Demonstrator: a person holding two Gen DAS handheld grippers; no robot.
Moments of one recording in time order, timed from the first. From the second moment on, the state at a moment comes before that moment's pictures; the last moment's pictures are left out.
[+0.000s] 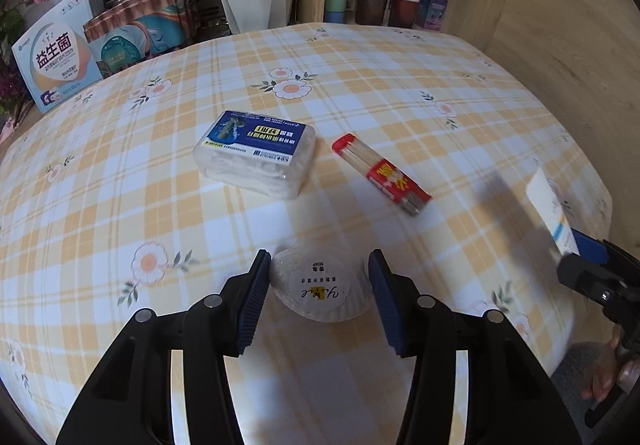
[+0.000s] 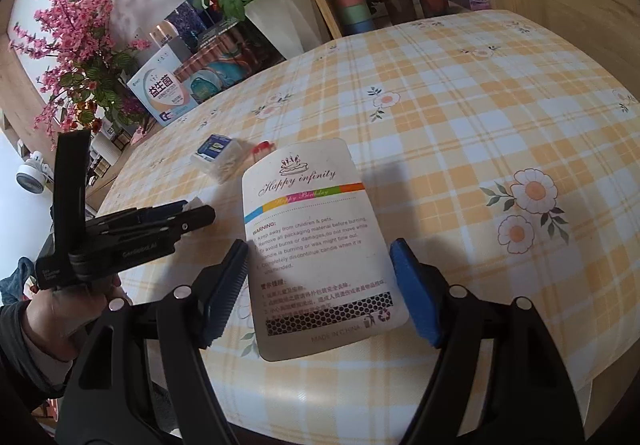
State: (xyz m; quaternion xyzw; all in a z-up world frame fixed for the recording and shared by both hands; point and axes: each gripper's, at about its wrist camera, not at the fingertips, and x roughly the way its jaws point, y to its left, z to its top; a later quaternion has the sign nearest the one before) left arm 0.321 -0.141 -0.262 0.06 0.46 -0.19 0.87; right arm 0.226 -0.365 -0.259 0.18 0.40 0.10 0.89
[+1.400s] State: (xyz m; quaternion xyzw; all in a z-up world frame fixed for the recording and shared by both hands) left arm 0.081 -0.014 -0.137 -0.07 0.34 -0.21 0.92; right arm 0.074 -0.226 -0.217 0.05 0.42 0.23 0.88
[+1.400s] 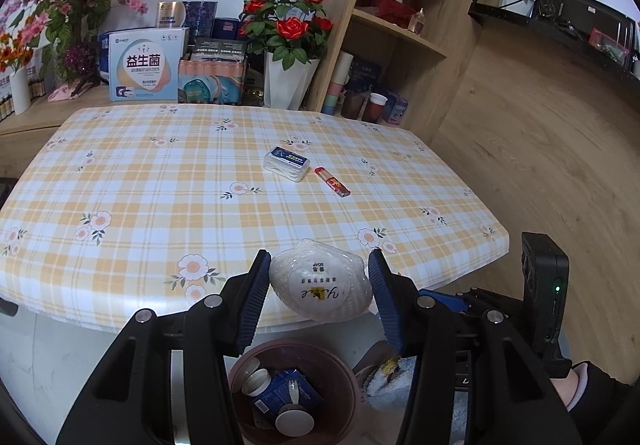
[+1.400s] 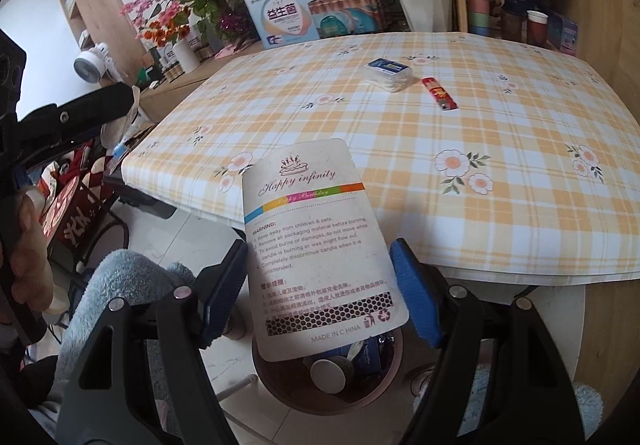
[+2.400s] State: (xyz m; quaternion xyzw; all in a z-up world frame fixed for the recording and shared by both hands) left arm 0.072 -0.013 -0.152 -0.08 0.36 -0.21 0.91; right arm 0.067 -0.236 -0.188 0.00 0.35 0.15 0.92
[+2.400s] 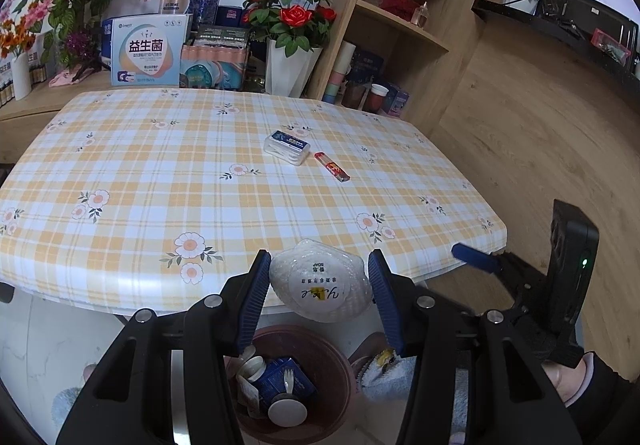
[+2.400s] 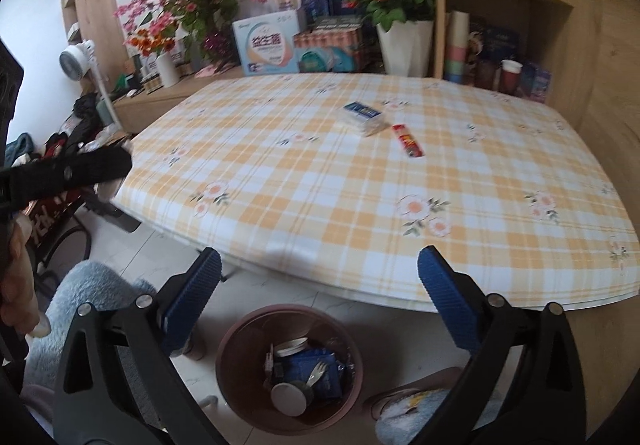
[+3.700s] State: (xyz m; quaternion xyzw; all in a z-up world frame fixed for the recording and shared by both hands) left arm 0.073 -0.015 -0.149 -0.07 0.33 -0.16 0.93; right arm 0.071 -0.269 -0.193 0.02 0.34 0.09 0.94
